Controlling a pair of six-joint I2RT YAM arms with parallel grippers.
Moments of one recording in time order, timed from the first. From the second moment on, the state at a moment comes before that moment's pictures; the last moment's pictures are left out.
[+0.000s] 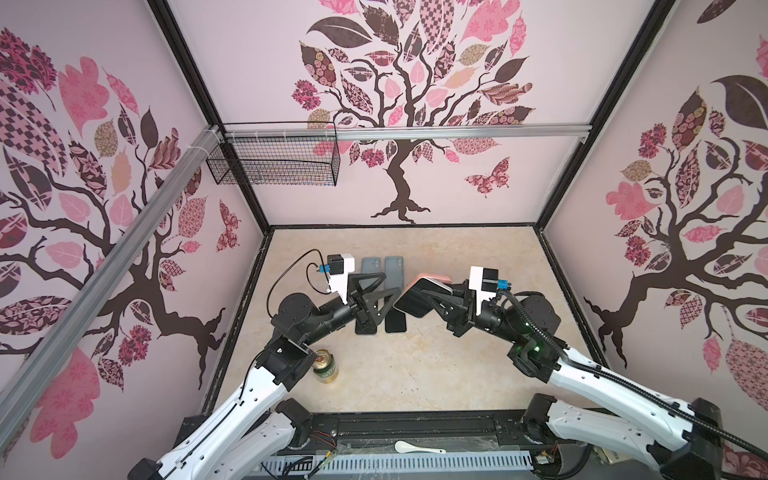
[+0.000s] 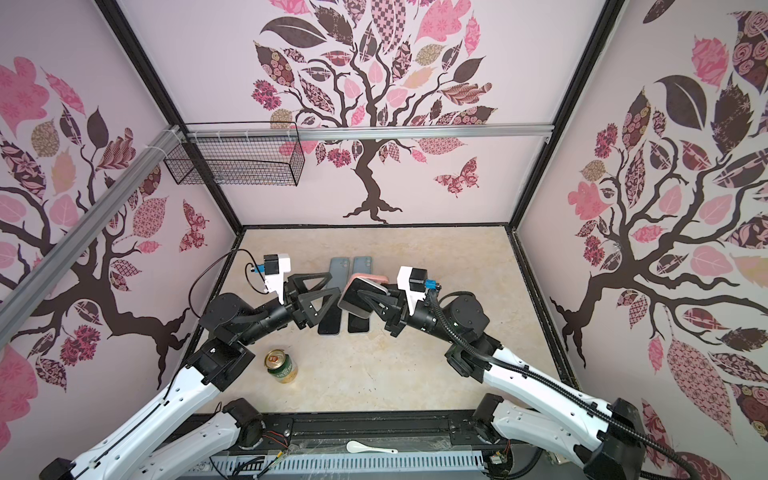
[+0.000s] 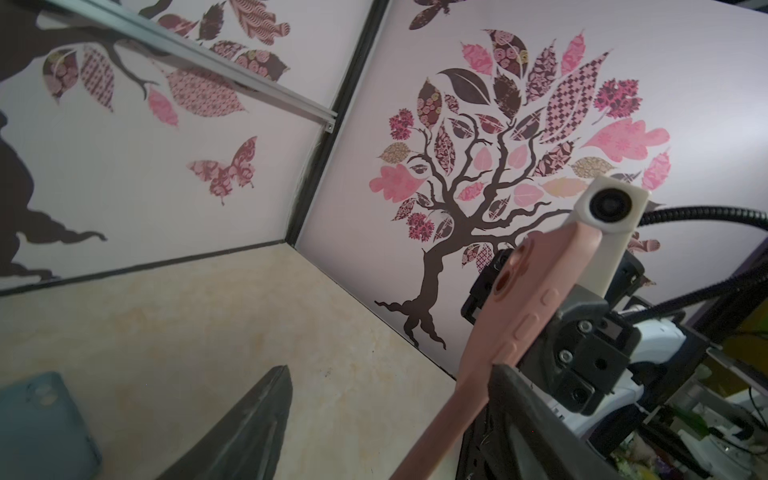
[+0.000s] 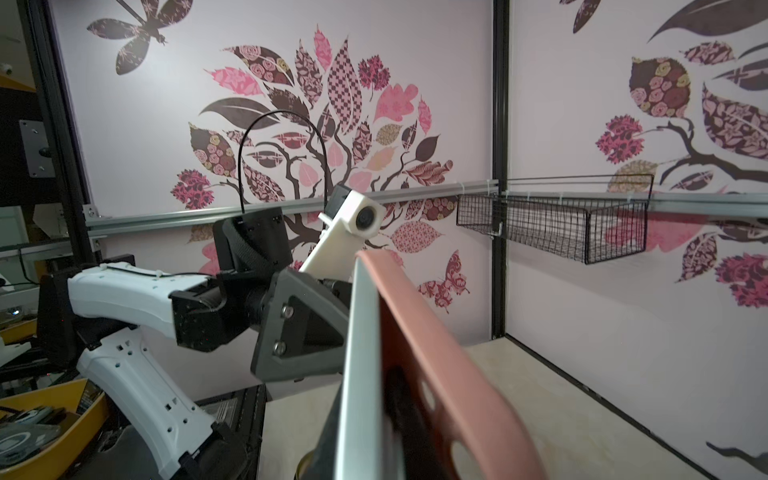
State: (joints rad) left arm -0.59 0.79 0.73 0.20 0.40 -0.50; right arm 0.84 0.90 0.71 0.52 -0.40 0.16
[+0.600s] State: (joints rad) left arm -0.48 0.87 0.88 -0.18 0.41 -0.43; right arm 0.82 0.85 0.65 0.08 -0.36 -0.15
